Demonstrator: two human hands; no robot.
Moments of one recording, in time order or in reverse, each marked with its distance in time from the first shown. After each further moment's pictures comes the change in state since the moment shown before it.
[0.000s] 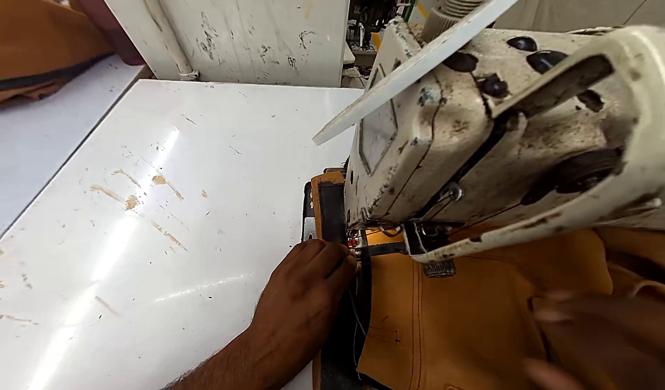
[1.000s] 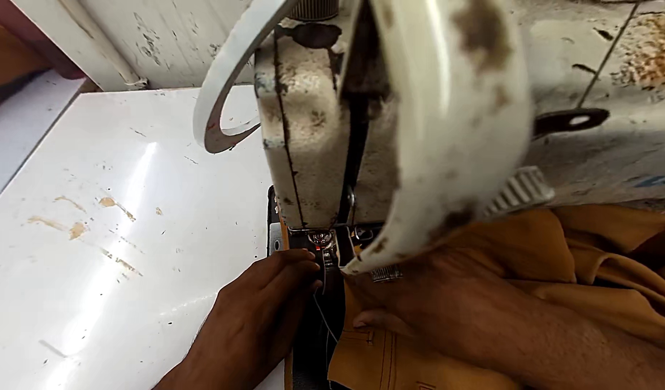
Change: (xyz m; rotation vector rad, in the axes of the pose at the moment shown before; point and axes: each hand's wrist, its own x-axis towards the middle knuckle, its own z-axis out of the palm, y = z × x) left_hand -0.006 -0.012 -0.012 -0.185 -0.050 -0.040; right_hand 0.067 0.022 0.093 -0.153 -0.254 -0.470
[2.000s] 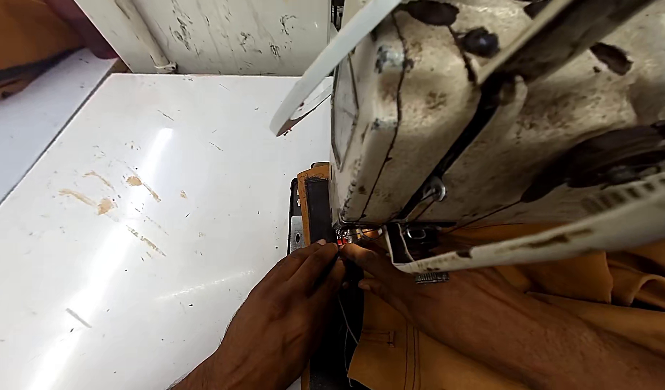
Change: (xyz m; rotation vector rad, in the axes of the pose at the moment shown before) left_hand -0.008 0.009 0.010 0.216 -0.061 0.064; right_hand -0.025 0.021 0.075 -0.024 0.106 0.113
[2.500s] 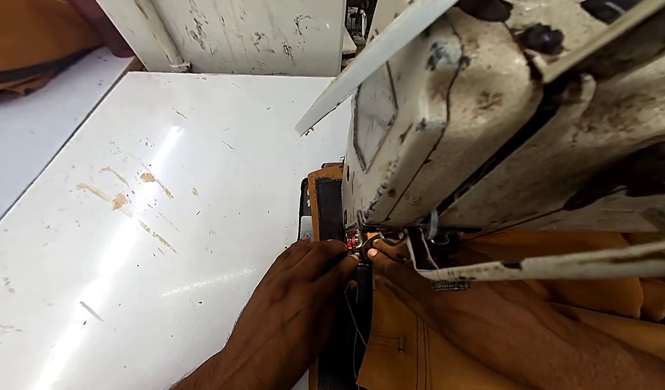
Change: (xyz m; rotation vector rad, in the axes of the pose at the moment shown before) left_hand 0.006 -0.002 -0.003 -0.150 -0.019 -0.143; right_hand 0.073 -0.047 -0.082 0.276 -0.205 0.263
